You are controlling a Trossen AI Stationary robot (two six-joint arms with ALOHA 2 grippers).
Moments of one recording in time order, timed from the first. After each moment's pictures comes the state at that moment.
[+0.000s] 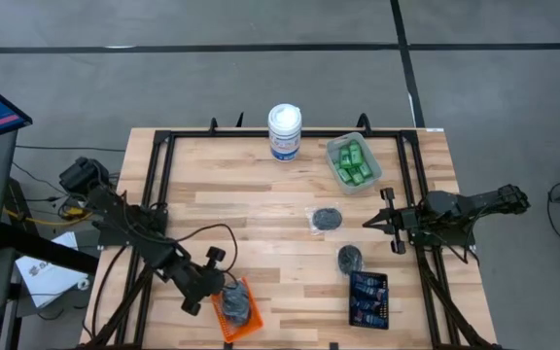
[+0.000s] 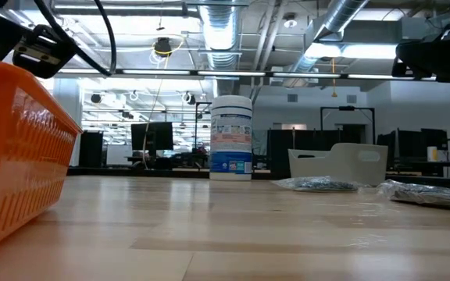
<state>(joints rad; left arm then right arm) -0.73 1.42 0.78 -0.38 -0.23 -0.28 0.23 0.01 0.01 0.01 0.03 -0.34</state>
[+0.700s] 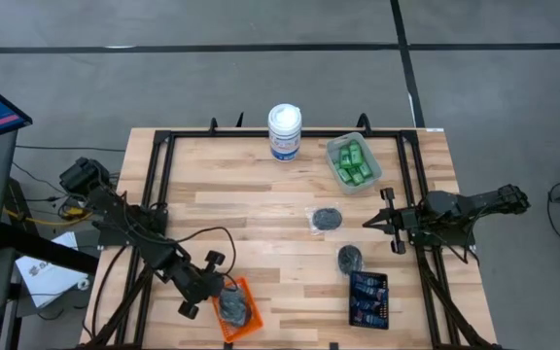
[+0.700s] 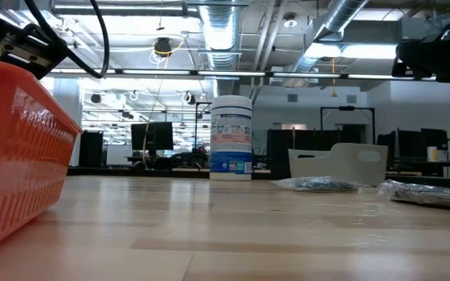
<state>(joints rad) -0.73 1.42 0.79 -0.38 -0.14 -0.32 0.23 0.01 0.01 0.01 0.03 -0.34</state>
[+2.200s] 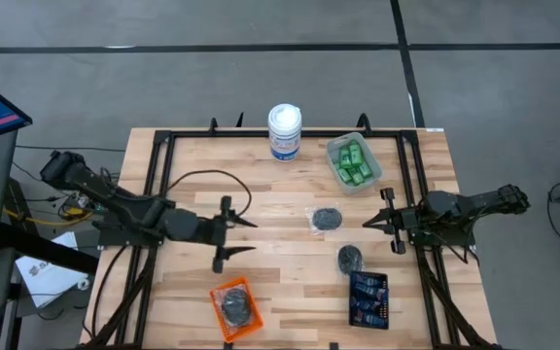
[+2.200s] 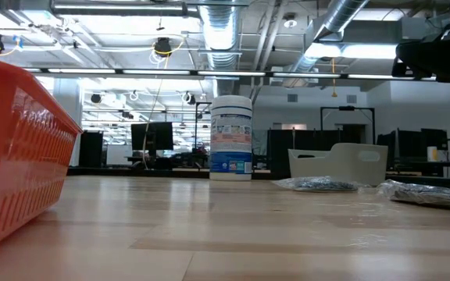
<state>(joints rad) -0.42 1.14 0.79 0.05 -0.41 0.15 0.23 0.01 0.01 0.01 0.03 -0.34</state>
